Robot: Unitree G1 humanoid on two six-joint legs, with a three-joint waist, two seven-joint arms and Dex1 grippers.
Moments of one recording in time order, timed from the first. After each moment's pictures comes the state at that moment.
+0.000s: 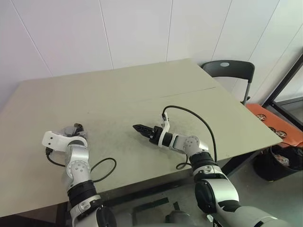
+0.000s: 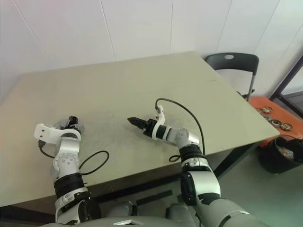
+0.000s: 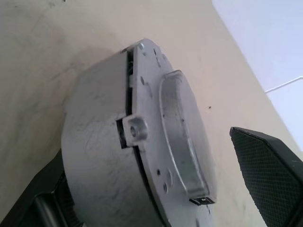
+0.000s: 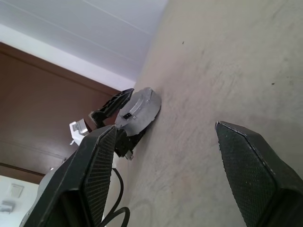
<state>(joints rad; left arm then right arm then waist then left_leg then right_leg) -0.35 -0.08 0.68 0.06 -0.69 0.32 0.39 -0.70 0.04 -0.20 0.75 0.58 0.83 0.75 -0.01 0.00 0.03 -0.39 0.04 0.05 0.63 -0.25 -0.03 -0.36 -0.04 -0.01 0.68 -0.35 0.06</state>
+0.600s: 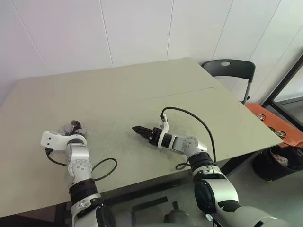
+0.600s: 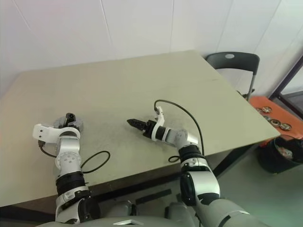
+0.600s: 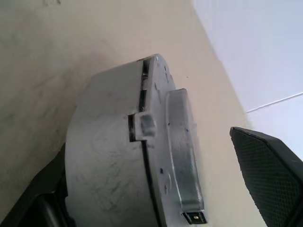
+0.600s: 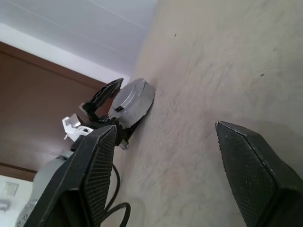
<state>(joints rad) -0.36 -0.05 0.63 0.11 -0.66 0.21 0.41 -0.70 0.04 -0.19 0.77 0.56 0.81 0.76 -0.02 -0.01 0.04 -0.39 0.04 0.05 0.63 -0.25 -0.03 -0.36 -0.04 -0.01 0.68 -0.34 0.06</state>
